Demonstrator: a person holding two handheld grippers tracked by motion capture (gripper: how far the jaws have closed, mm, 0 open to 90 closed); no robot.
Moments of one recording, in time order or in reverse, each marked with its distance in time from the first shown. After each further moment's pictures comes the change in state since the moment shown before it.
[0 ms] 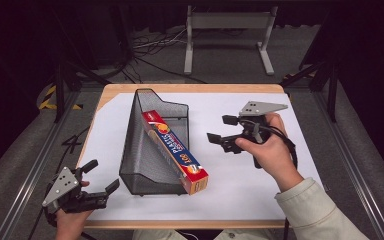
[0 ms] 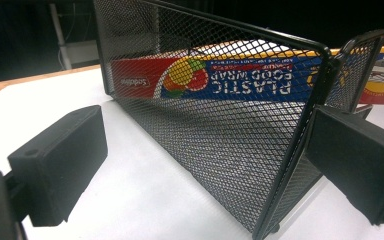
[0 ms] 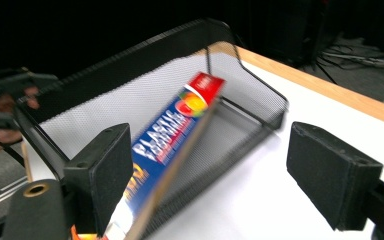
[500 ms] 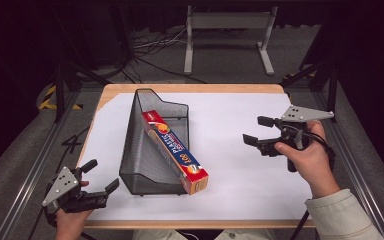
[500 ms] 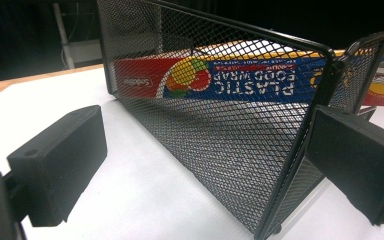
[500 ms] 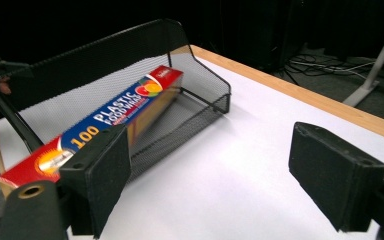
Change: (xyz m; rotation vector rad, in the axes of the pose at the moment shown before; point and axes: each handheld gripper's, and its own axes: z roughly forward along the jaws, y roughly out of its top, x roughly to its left) left arm 0.000 0.000 0.000 0.002 0.010 -0.003; right arm -0.037 -0.029 -0.066 -0.044 -0.078 -0.015
